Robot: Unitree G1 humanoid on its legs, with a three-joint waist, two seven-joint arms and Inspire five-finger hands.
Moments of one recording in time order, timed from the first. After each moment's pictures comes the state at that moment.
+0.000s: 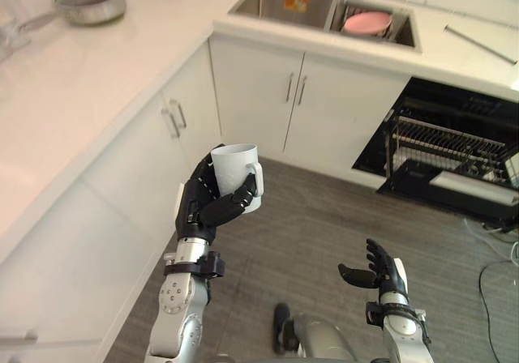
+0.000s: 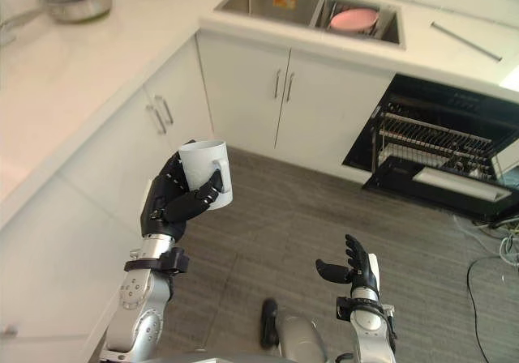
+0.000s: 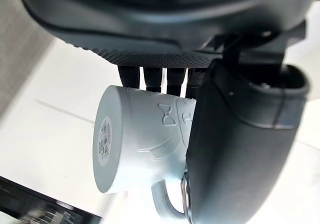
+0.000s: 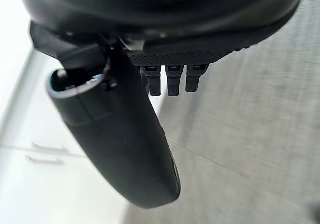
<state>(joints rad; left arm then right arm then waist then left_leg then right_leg) 0.18 0.05 -0.17 -0.23 -0.33 -0.16 0.05 0.23 -0.09 -0.19 0.30 -0.08 -0.03 -0.14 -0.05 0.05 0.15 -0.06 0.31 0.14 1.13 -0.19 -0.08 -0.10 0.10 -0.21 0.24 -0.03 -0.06</state>
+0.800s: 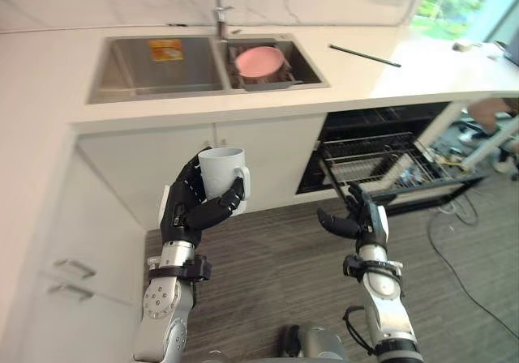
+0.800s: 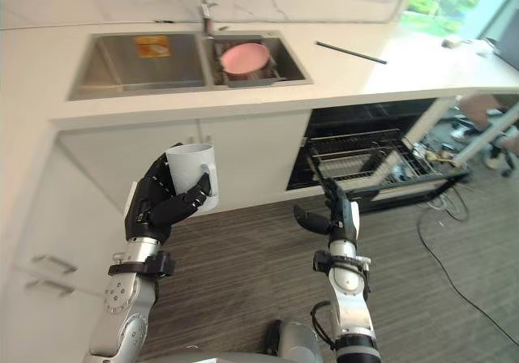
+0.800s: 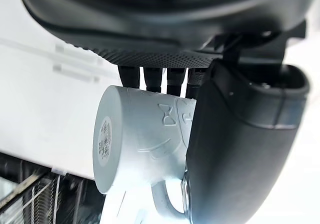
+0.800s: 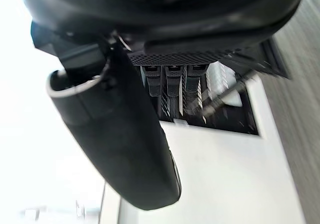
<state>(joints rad) 0.21 0.13 -0.07 -0.23 -0.33 -0.18 0.08 0.01 -0.03 -0.10 0.20 0.00 -0.08 -0.15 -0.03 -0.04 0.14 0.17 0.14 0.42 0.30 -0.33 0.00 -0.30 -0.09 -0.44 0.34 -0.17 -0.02</state>
